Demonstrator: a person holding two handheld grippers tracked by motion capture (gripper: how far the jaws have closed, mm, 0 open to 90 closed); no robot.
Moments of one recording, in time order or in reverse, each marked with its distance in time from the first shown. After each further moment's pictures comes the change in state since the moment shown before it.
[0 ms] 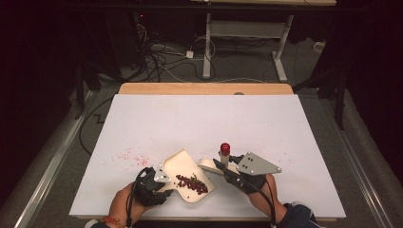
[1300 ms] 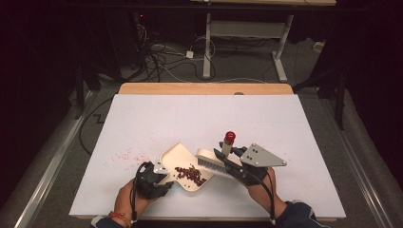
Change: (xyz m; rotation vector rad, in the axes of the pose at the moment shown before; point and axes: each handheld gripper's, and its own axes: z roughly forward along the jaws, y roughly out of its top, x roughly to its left) left arm 0.013 0.004 0.015 -0.042 0.030 -0.107; right arm -0.015 0.013 0.007 -0.091 -0.049 0.049
